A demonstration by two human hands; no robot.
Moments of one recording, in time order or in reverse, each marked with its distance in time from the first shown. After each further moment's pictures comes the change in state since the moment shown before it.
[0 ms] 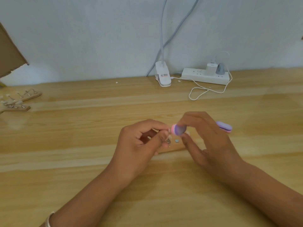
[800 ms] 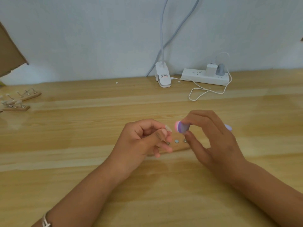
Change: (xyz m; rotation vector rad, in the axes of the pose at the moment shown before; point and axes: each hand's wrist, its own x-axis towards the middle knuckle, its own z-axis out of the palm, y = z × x) left_hand 0.007 0.004 -0.004 -0.254 -0.121 -0.228; right_hand 0.002 0.003 -0.004 -0.025 0.058 -0.027
